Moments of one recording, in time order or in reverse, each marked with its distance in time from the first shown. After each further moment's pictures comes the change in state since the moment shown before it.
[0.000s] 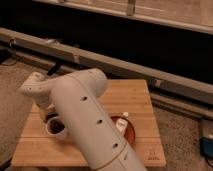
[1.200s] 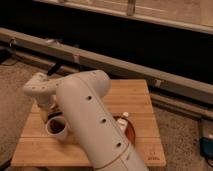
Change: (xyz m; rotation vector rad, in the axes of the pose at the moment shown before) arm -0.002 -0.009 0.005 0.054 0.011 -0.119
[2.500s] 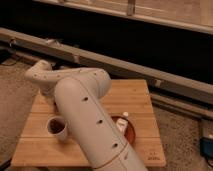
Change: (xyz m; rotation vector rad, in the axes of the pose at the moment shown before) arm -0.001 0.076 -0.038 -0.038 -0.027 0.003
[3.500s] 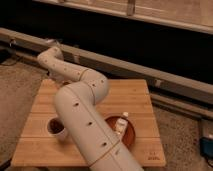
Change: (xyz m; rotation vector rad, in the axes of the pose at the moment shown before) arm -0.010 0.103 -0.006 -0.032 -0.005 0.097
